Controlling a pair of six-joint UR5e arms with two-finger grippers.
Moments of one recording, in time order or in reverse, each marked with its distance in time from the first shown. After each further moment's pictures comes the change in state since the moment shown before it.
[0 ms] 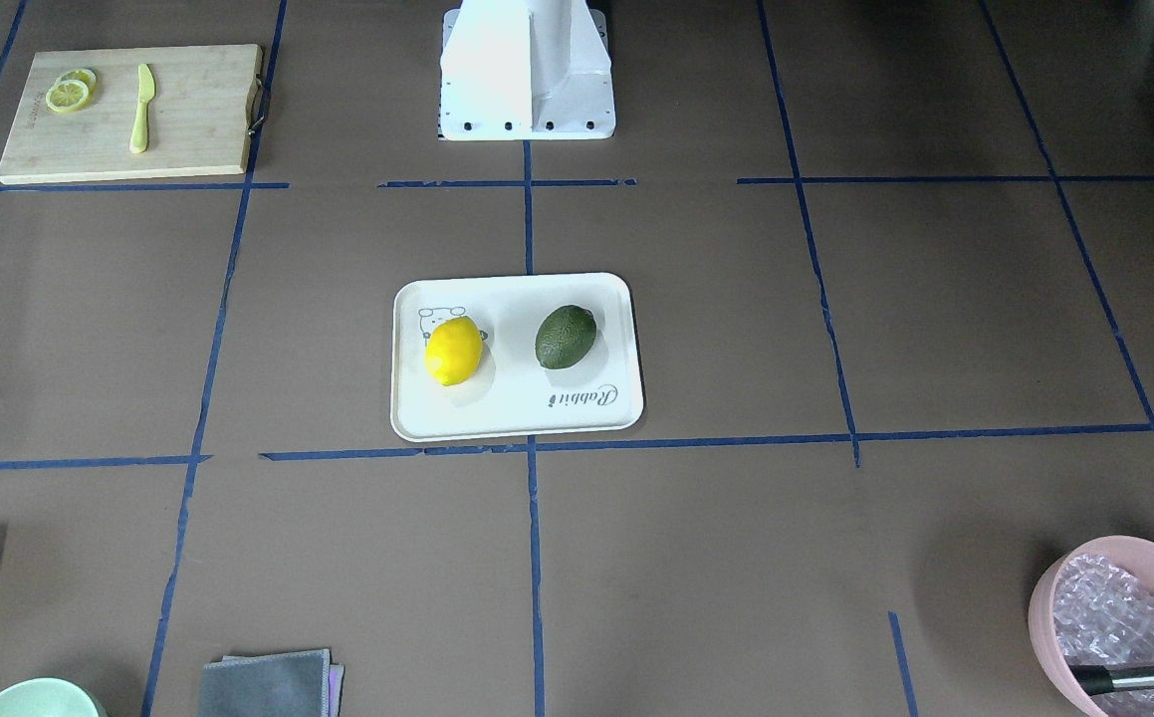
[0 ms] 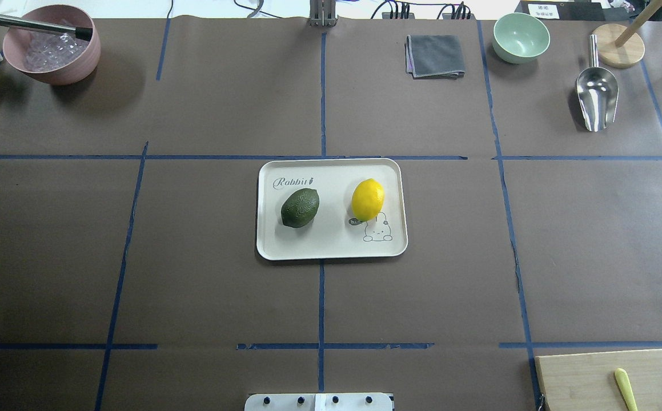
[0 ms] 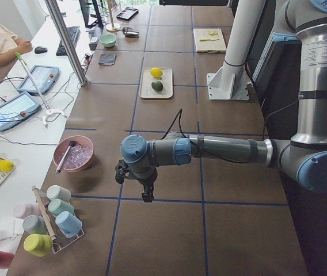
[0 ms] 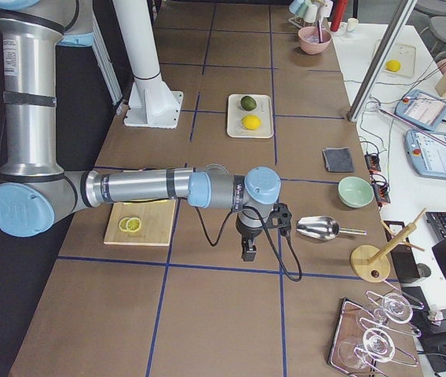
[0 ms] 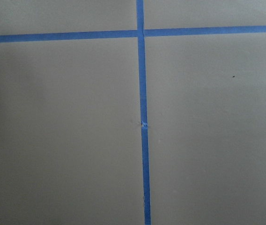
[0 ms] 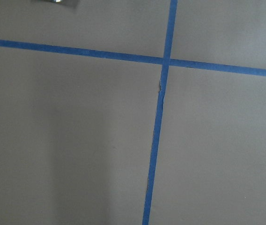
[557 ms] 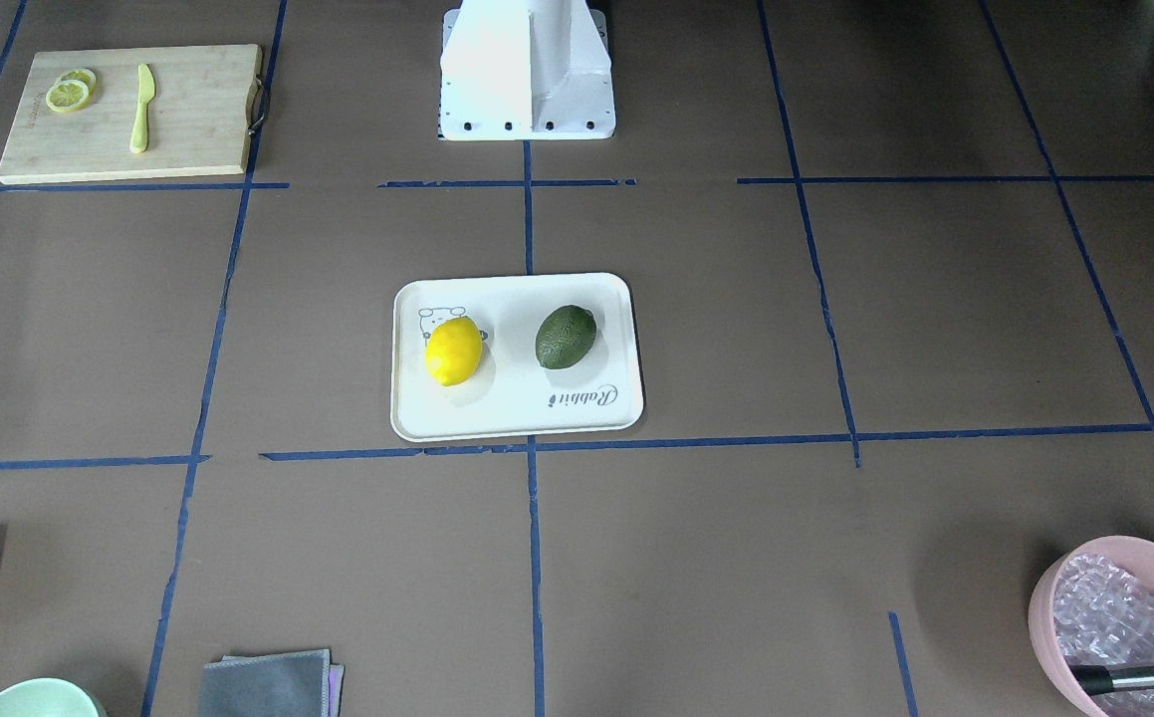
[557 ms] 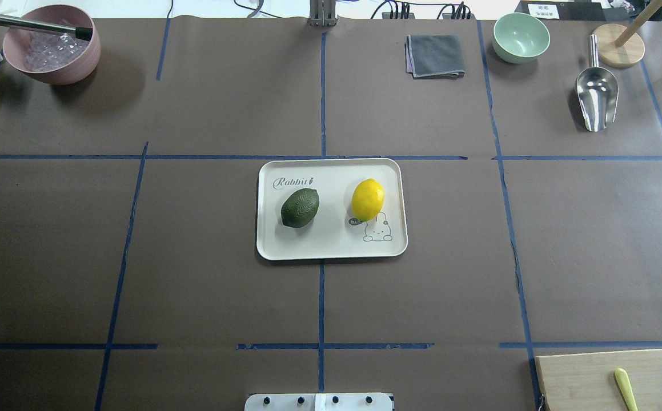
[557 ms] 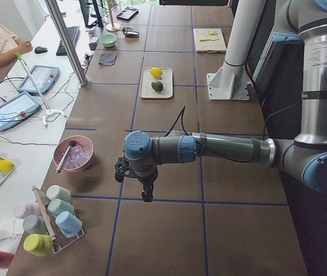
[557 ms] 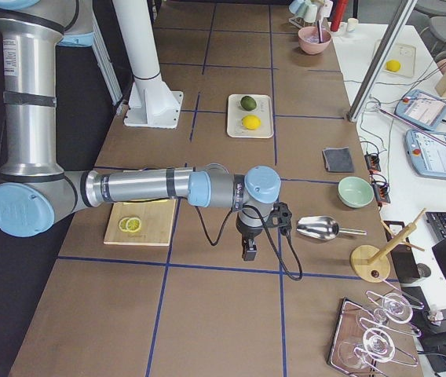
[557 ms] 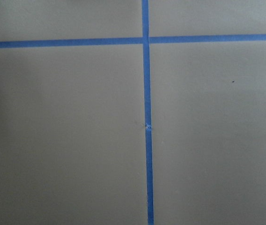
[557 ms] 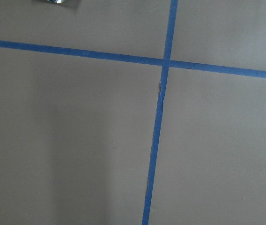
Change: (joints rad) left arm -0.037 0.005 -0.031 -0.001 0.012 -0.002; right arm 0.000 0.001 0.002 0.000 -0.003 0.000
